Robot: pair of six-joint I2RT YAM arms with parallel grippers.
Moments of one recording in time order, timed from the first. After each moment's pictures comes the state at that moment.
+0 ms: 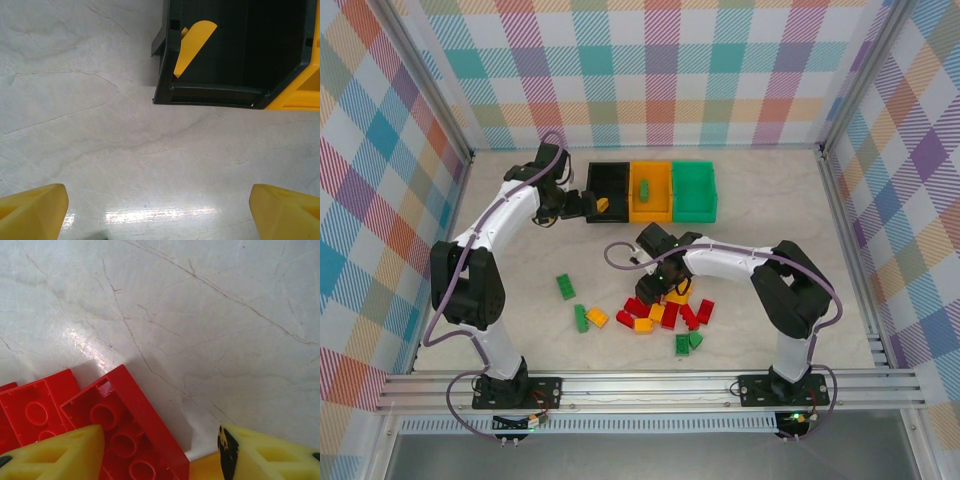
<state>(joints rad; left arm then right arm) -0.22 1.78 1.54 -0.90 0.08 -0.33 0.84 1.83 1.17 -0.63 -0.15 0.10</state>
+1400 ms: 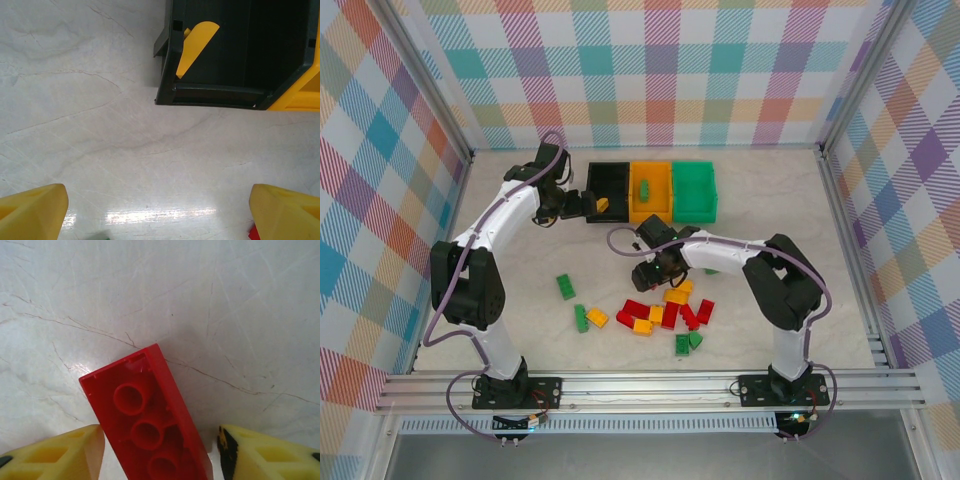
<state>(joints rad) -0.22 1.78 1.54 -0.90 0.07 -0.33 0.79 1.90 1.22 -0.56 -0.12 0.25</state>
